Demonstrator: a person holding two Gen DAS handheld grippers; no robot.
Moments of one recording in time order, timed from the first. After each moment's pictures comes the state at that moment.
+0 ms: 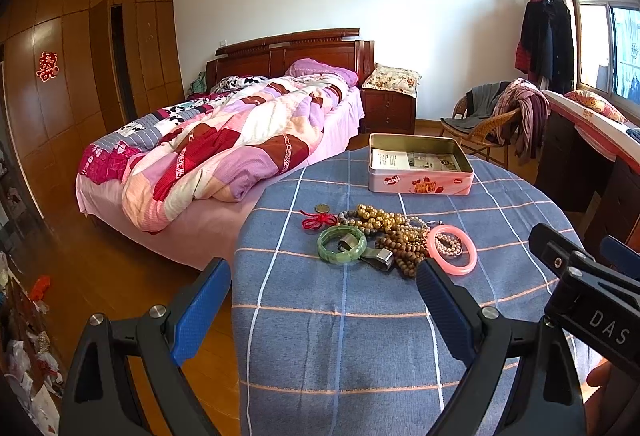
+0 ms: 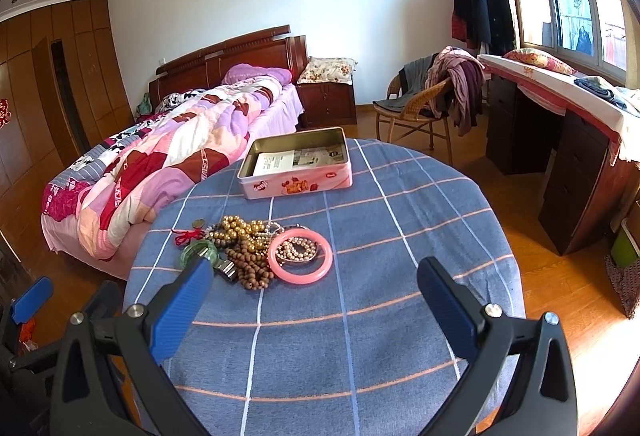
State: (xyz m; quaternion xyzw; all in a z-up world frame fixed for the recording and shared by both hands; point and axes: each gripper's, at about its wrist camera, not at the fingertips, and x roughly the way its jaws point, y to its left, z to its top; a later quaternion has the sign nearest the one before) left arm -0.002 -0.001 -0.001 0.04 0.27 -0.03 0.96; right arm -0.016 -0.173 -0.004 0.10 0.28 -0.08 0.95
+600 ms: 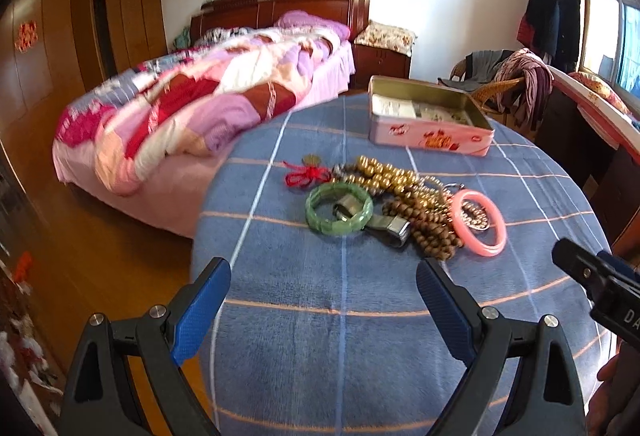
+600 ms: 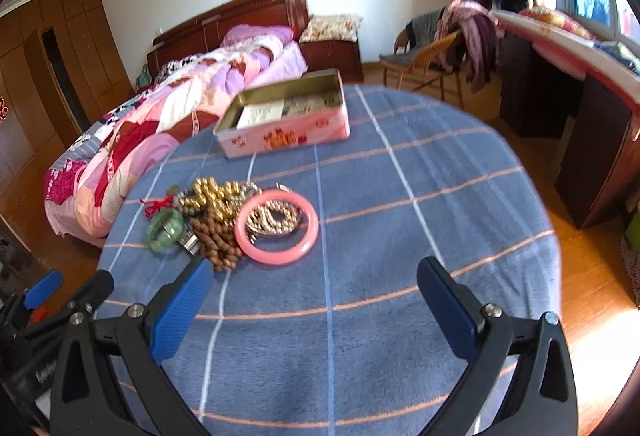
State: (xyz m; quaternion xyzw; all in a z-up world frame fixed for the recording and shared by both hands) left arm 0.067 0.009 -0.063 0.01 0.36 -0.05 0.93; right arm 0.033 -0.211 -0.061 0.14 0.37 -0.04 0.92
